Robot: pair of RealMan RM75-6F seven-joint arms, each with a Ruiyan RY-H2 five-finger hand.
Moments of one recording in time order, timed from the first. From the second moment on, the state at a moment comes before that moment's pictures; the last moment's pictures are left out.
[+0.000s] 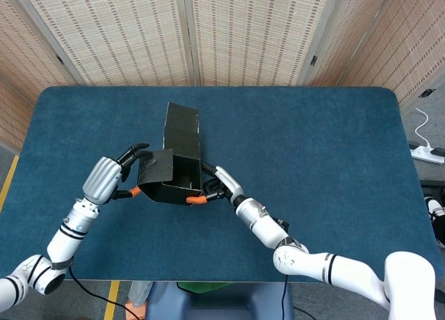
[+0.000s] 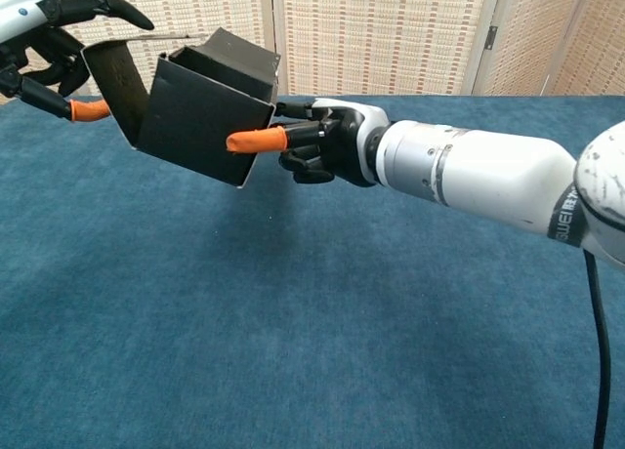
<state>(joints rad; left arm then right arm) -0.62 -1.41 -0.14 -1.26 1.60 1.34 -0.41 0.81 -1.80 0.53 -1.41 -0.97 0.55 0.59</state>
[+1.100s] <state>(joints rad) -0.72 -1.55 -0.05 -0.94 1.75 1.36 -0.40 0.86 -1.85 0.44 -1.26 -1.04 0.60 0.55</state>
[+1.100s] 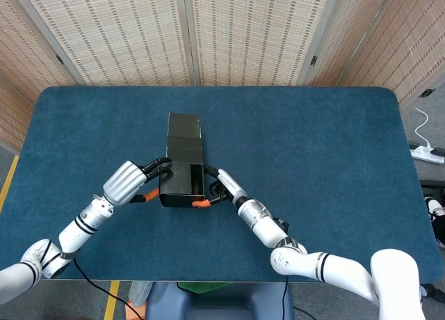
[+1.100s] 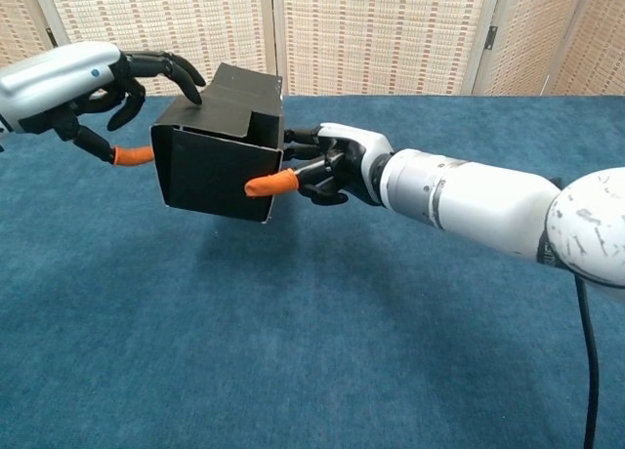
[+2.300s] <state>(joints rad) -0.70 -1.91 0.11 -0.28 1.78 1.40 -0.60 0.90 -2.09 0.34 -0.85 -1.24 0.69 0.59</state>
